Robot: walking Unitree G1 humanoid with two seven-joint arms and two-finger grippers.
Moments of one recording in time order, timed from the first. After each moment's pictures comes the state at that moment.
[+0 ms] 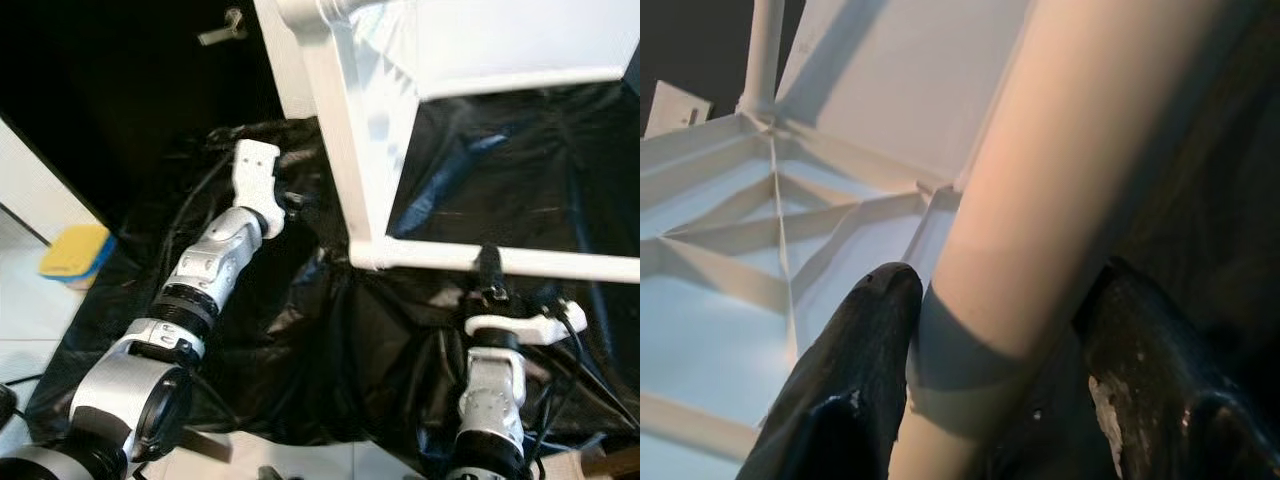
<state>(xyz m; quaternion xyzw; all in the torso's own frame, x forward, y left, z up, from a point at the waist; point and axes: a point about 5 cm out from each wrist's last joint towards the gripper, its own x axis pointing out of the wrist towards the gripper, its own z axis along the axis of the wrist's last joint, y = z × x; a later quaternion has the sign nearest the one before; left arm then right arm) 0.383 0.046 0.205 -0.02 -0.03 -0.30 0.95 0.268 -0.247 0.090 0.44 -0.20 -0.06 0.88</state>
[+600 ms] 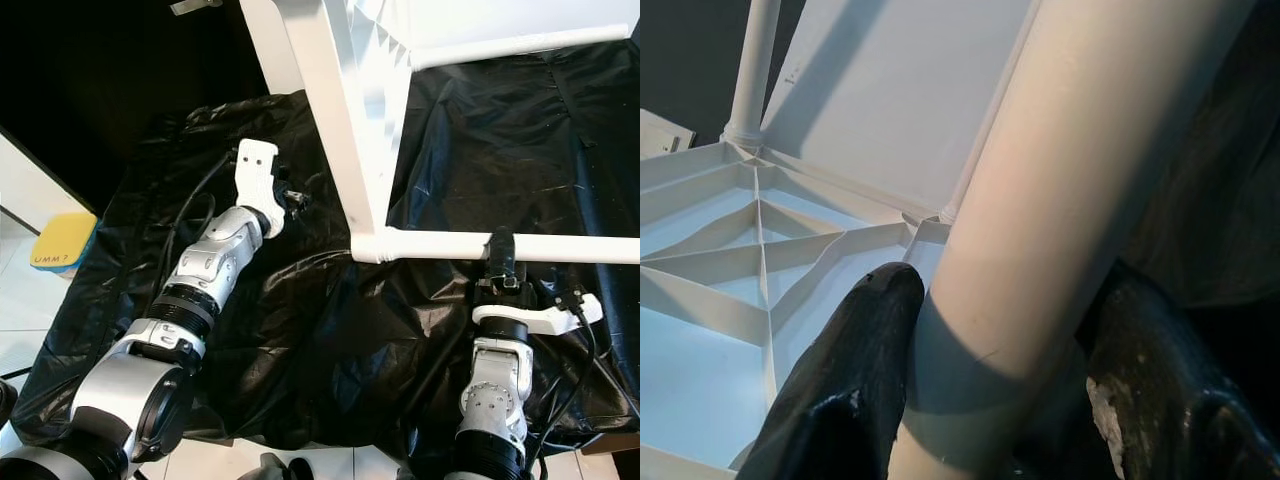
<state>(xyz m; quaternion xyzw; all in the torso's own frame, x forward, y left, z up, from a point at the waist) 0.383 0.047 0.204 -0.04 -0.02 -0.29 0.95 0.265 -0.248 0.117 0.42 -0.25 -0.05 0.87</state>
